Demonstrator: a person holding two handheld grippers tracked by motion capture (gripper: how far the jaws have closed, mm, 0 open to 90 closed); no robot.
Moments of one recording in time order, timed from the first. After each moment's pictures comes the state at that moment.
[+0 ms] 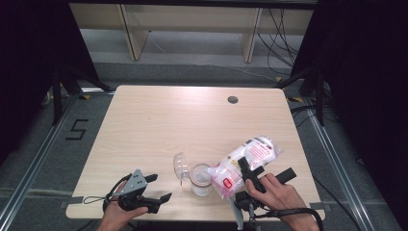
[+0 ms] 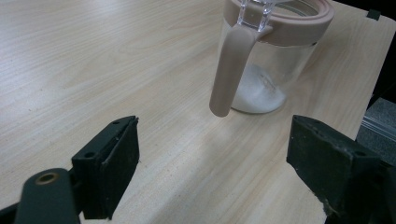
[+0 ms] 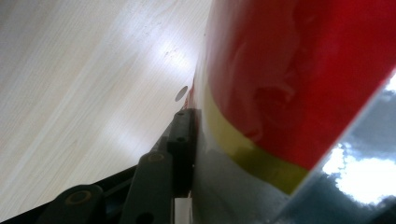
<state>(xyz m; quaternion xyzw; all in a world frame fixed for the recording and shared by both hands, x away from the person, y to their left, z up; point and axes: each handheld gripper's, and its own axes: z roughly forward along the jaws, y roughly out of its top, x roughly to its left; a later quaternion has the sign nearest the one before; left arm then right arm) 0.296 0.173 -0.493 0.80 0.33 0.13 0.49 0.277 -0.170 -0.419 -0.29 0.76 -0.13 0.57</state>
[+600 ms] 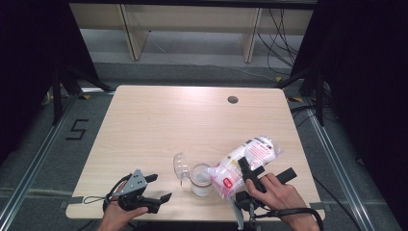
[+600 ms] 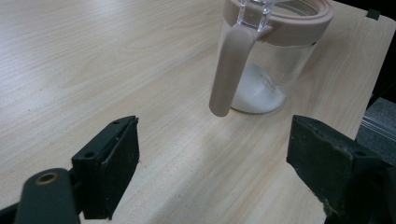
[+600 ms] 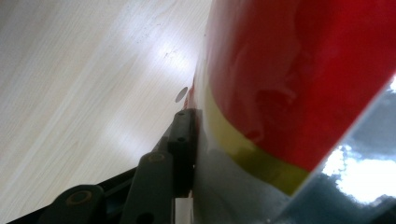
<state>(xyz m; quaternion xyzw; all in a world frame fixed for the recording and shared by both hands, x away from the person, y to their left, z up) 0.296 0.173 -0.493 0.80 0.33 0.13 0.49 0.279 -0.171 -0.417 -0.30 0.76 -0.13 0.56</state>
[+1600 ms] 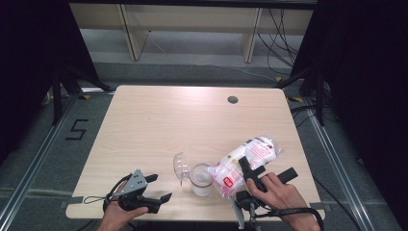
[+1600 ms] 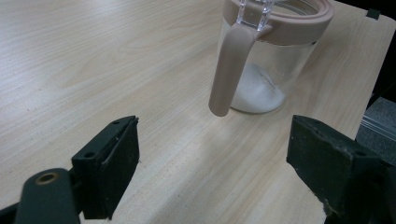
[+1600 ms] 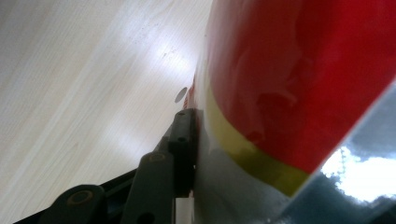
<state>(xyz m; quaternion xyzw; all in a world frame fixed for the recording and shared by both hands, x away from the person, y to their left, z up) 0.296 0.172 -0.494 0.80 0.32 0.13 0.49 0.278 -0.172 -0.416 -0.28 0.76 -0.12 0.57</state>
